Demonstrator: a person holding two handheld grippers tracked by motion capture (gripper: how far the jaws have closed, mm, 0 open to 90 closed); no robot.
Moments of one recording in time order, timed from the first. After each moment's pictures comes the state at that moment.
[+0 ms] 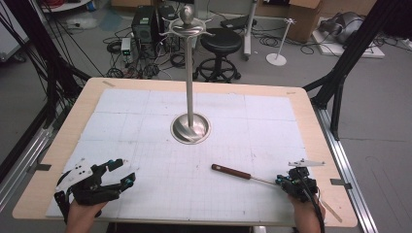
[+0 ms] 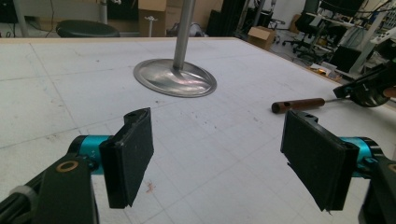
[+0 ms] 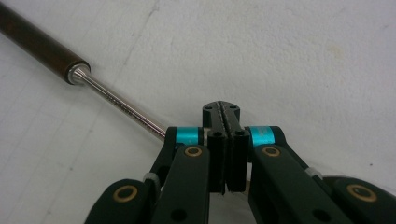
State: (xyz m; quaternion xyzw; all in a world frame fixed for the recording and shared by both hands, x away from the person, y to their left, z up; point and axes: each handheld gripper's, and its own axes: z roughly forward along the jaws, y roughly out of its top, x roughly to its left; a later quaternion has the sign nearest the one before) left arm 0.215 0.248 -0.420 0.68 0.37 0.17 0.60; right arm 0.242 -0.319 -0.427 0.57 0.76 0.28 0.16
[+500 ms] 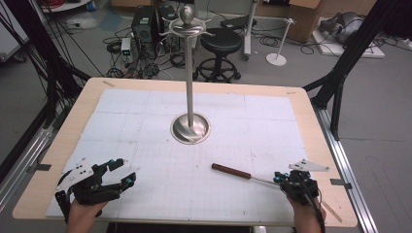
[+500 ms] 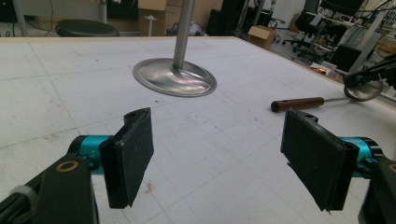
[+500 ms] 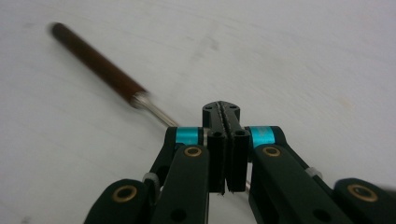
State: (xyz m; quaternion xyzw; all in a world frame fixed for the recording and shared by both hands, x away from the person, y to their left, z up) left arm 0.217 0.246 -0.421 0.69 0.37 0.17 0.60; right arm 0.228 -0.306 -0.407 0.51 0.76 0.34 0.20
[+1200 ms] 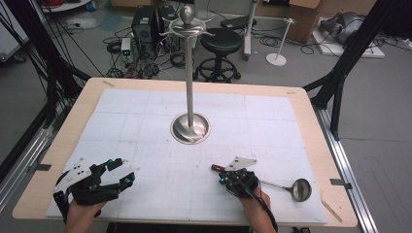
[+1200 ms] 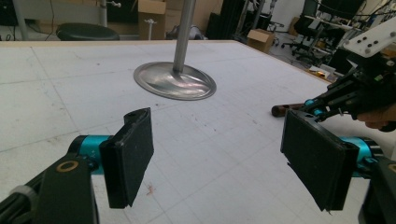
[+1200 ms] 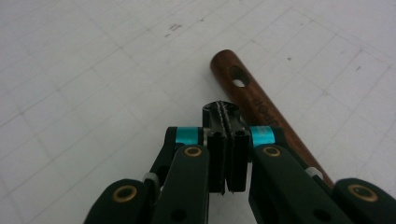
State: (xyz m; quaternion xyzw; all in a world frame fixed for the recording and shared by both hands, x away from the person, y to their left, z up) left arm 0.215 0.249 -0.419 0.68 0.37 0.17 0.61; right arm 0.257 -0.174 -0.437 0.36 0.86 0.34 0.14
